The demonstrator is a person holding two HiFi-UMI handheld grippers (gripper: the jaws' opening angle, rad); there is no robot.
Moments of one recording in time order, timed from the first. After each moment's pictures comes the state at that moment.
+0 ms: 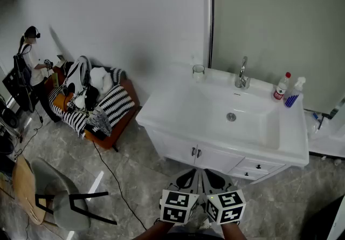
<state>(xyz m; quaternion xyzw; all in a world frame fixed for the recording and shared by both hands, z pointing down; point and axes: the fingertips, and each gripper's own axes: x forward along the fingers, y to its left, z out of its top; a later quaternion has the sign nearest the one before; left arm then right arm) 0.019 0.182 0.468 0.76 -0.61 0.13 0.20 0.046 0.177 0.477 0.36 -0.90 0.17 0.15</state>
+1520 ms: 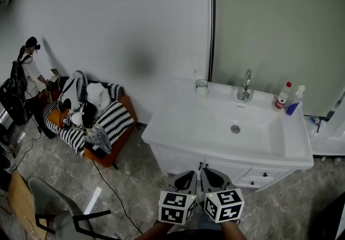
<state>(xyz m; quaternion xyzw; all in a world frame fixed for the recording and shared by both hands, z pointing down) -0.062 0.161 0.473 0.78 -0.59 0.11 0.19 -0.035 0.144 0.467 0.39 -0.90 0.16 0.12</state>
